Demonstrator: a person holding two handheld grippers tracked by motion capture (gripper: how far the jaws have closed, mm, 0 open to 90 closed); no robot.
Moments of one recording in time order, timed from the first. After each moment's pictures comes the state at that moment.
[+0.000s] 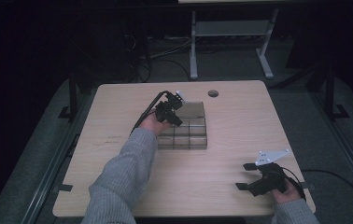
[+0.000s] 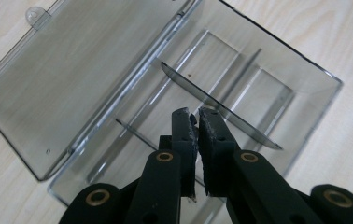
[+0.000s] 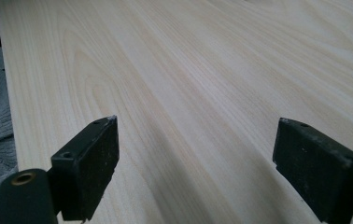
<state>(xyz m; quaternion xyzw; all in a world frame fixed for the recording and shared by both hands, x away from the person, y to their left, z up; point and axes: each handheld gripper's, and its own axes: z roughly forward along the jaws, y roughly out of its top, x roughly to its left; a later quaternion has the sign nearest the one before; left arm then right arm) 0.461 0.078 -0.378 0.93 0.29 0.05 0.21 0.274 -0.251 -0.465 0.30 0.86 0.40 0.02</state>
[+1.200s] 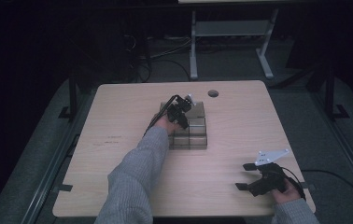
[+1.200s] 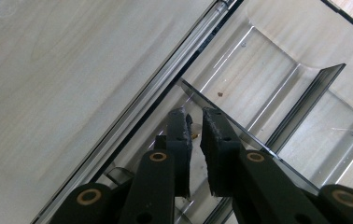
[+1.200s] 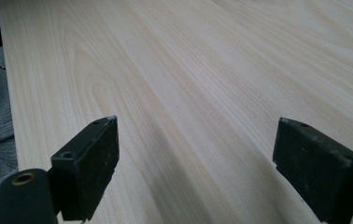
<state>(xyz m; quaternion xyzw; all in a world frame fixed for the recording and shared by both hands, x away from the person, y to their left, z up) 0.496 0.049 -0.427 0.93 0.32 0.03 0.17 0.274 -0.250 -0.466 0.30 0.86 0.40 0.02</state>
